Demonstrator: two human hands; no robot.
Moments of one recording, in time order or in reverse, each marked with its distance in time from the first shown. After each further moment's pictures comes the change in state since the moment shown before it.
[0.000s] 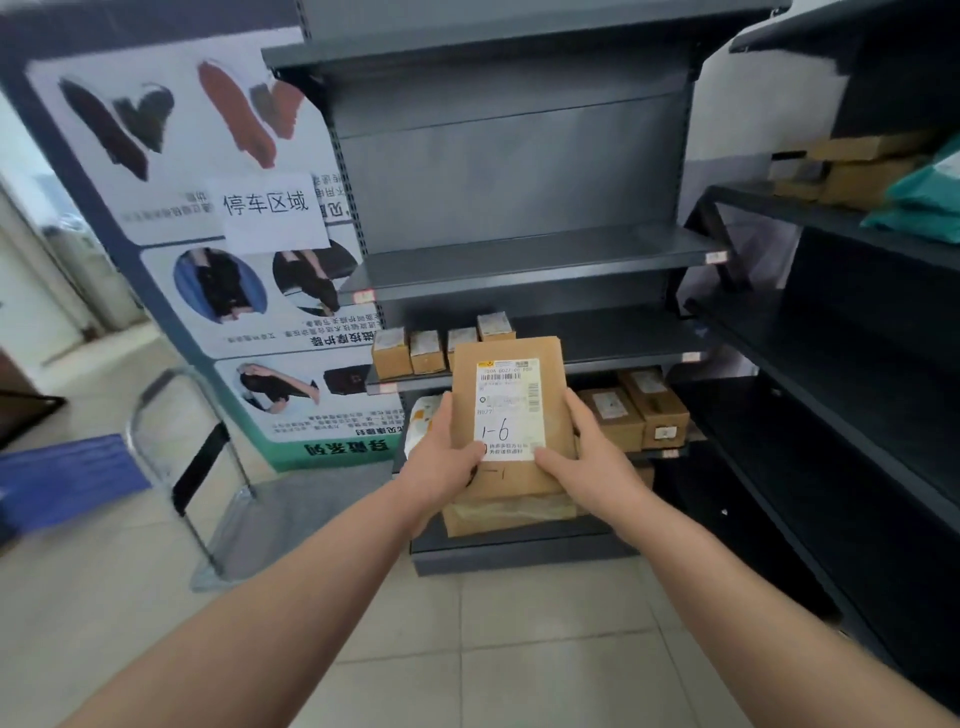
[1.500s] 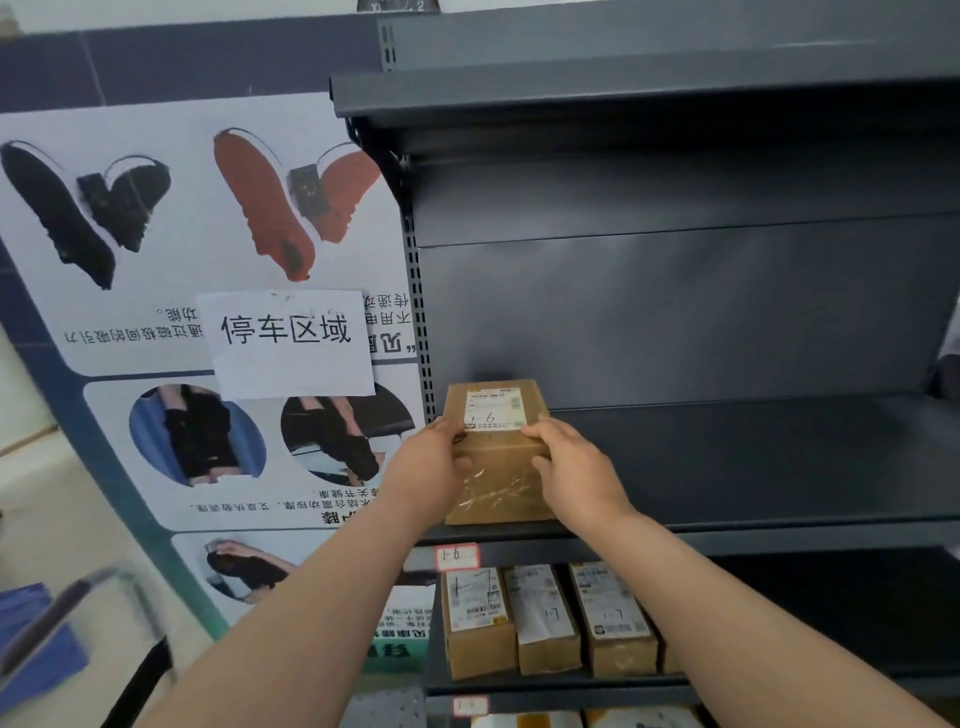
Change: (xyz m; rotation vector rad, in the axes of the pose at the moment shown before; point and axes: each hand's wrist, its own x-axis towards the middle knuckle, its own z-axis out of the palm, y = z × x) left_hand 0.535 0.027 -0.284 0.621 0.284 0.374; right_hand 0.576 -0.155 0.205 -0.477 0.175 -0.392
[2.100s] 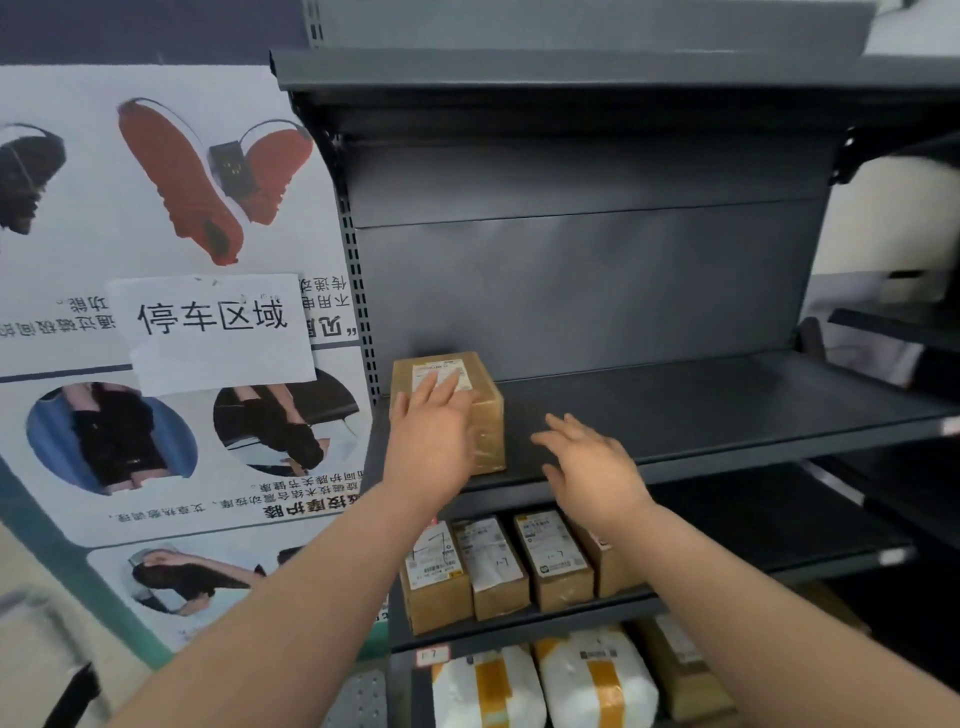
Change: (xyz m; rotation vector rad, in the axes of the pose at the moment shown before) left_hand -0.027 0.039 0.017 0.217 0.124 0.296; right_hand -0.075 0.030 -0.038 -0.387 -0.061 0.012
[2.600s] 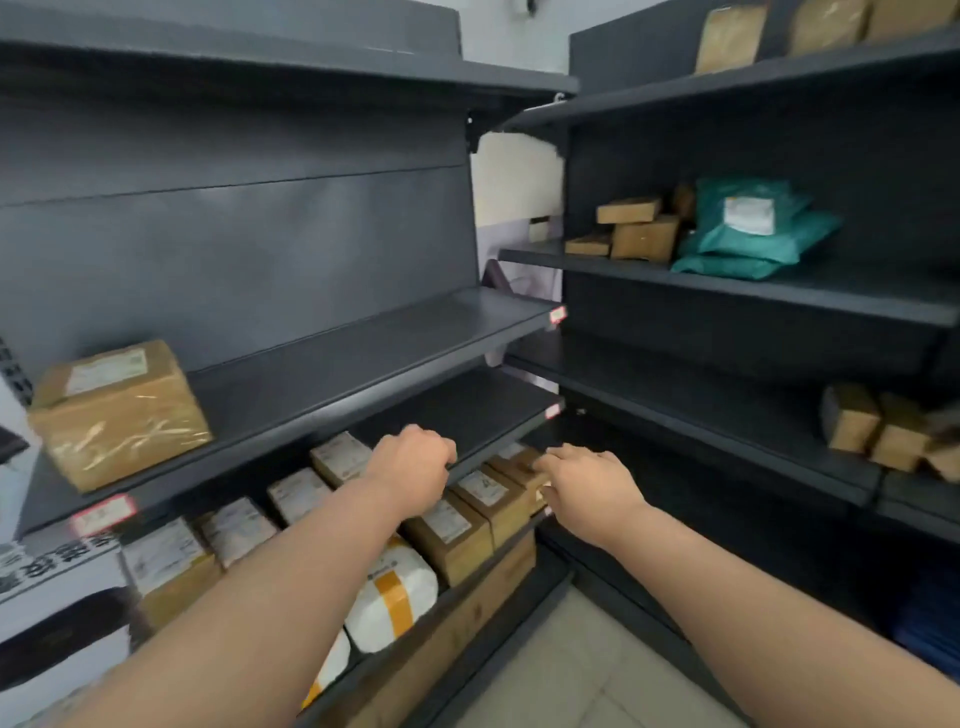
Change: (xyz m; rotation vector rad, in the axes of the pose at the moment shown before) left_hand -0.093 0.247 0.042 0.041 -0.490 0.624; right_hand -0.297 0.132 -0.088 -0.251 -0.159 0.495
